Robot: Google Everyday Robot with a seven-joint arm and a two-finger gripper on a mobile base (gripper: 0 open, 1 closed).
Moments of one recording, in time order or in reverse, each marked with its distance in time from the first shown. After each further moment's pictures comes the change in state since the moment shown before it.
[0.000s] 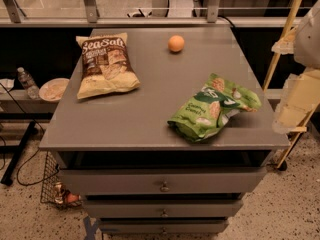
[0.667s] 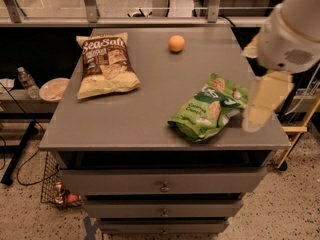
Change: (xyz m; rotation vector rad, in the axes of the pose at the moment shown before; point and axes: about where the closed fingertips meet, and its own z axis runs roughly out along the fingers) arm -0.038 -0.002 0.029 -0.043 0.003 -0.057
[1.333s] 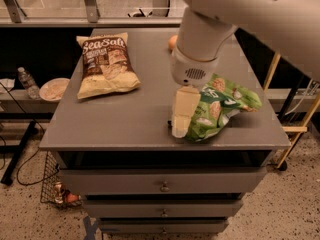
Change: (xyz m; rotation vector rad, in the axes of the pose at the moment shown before) arm -0.112 0.003 0.098 -0.148 0.002 -0.127
